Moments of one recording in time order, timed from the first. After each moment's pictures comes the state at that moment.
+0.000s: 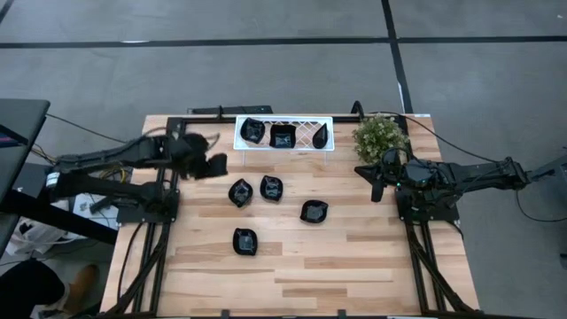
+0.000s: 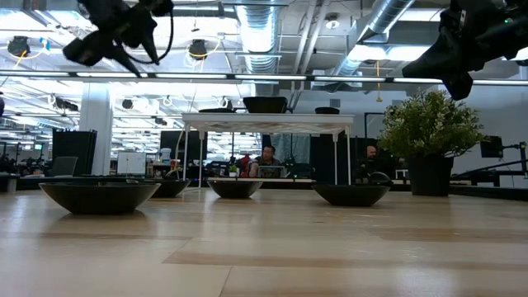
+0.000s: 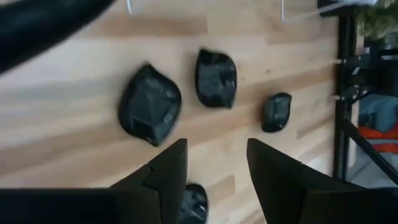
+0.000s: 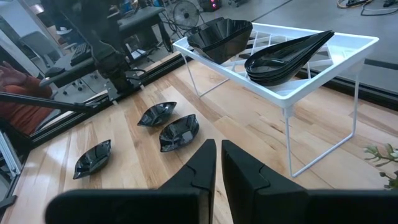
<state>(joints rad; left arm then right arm) 0.18 1.09 0.94 -0.91 0.00 -1.23 0.11 0.37 0.36 -0.28 0.47 0.49</state>
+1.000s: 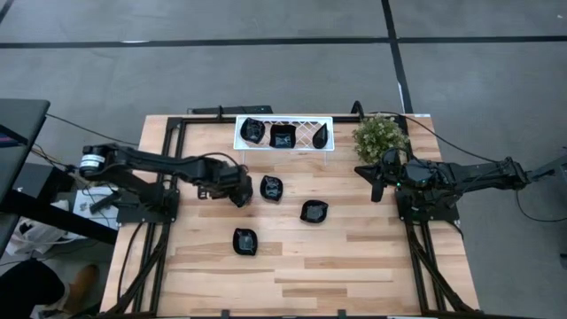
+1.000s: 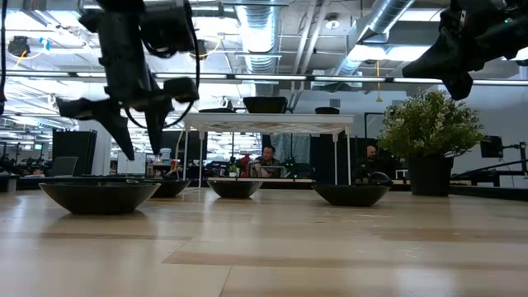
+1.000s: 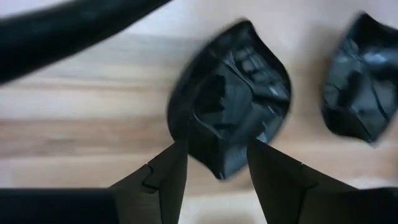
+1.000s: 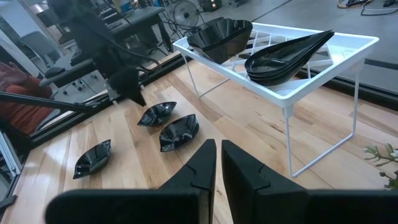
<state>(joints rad) 0.03 1.55 0.82 -0.73 -0.11 -1.51 0.11 0.37 0.36 -0.28 0.47 0.49</state>
